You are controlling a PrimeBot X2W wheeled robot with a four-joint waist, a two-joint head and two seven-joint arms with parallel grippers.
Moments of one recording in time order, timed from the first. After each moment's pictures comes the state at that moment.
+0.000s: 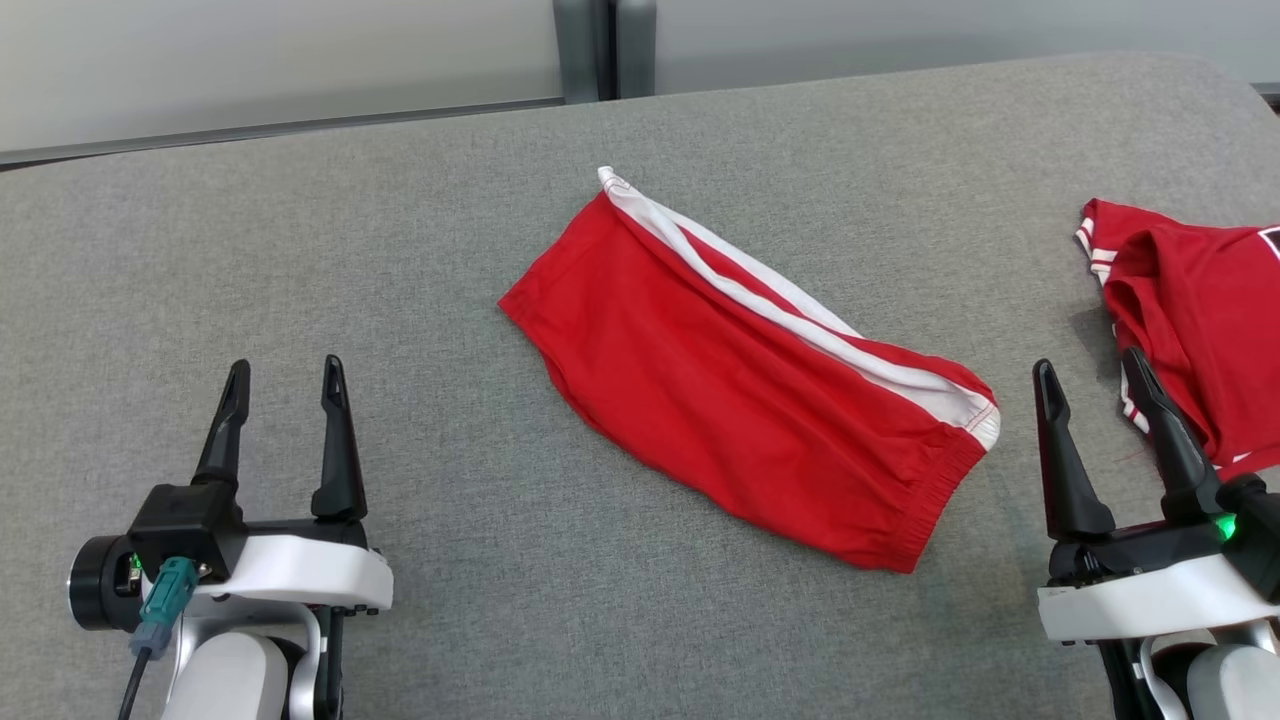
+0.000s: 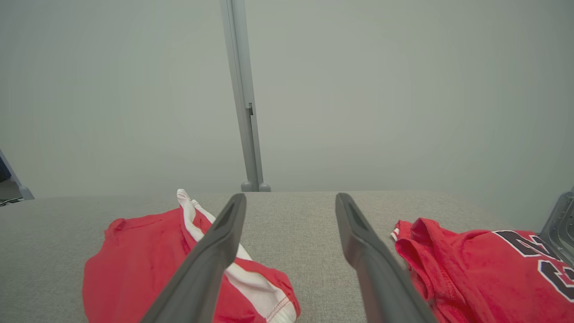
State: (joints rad) left arm -0.16 0.15 -0.13 0.11 -0.25 0.15 -0.23; right arm -0.08 -0.16 0.07 -0.05 0.23 0.13 -0.14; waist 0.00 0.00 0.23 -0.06
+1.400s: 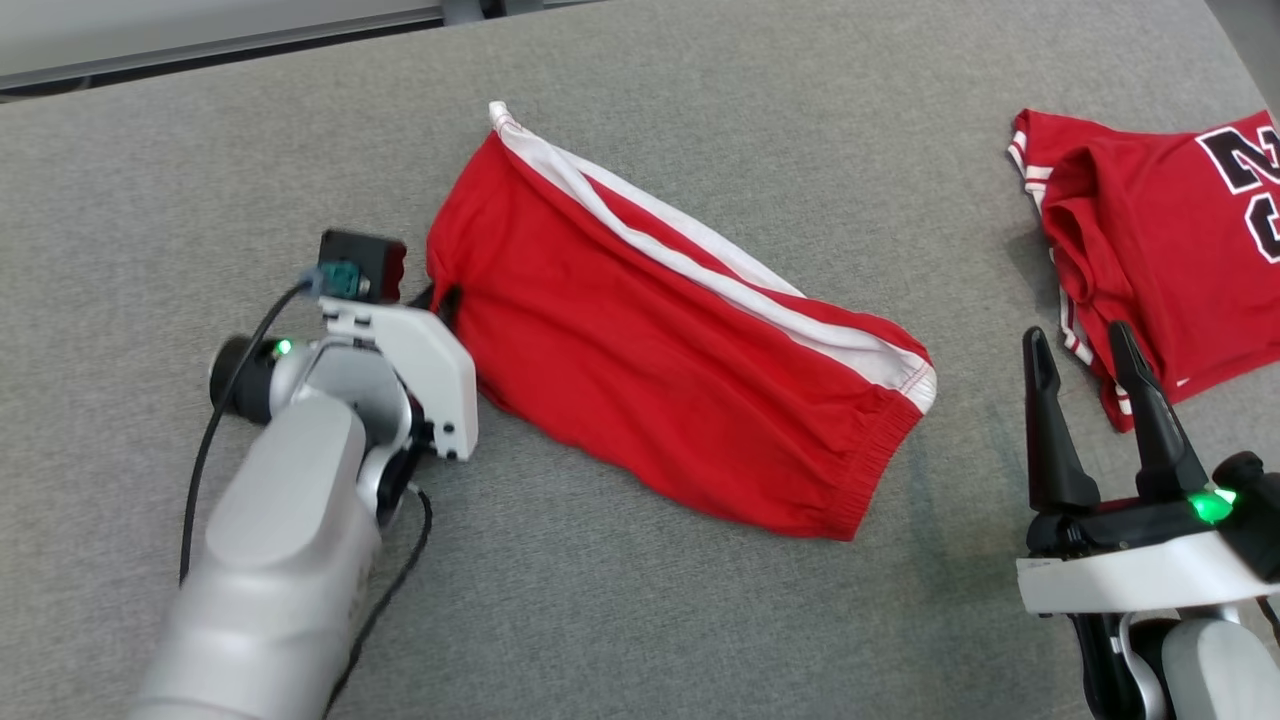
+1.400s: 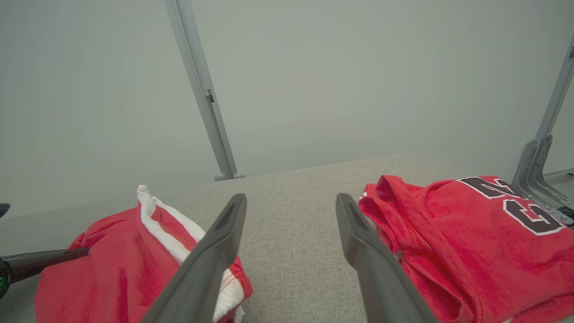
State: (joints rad) left arm -0.76 0.09 -0.36 0.86 -0.34 -0.07 0.16; right arm -0.13 -0.12 0.09 -0.01 0.31 0.13 -0.18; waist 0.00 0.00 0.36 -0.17
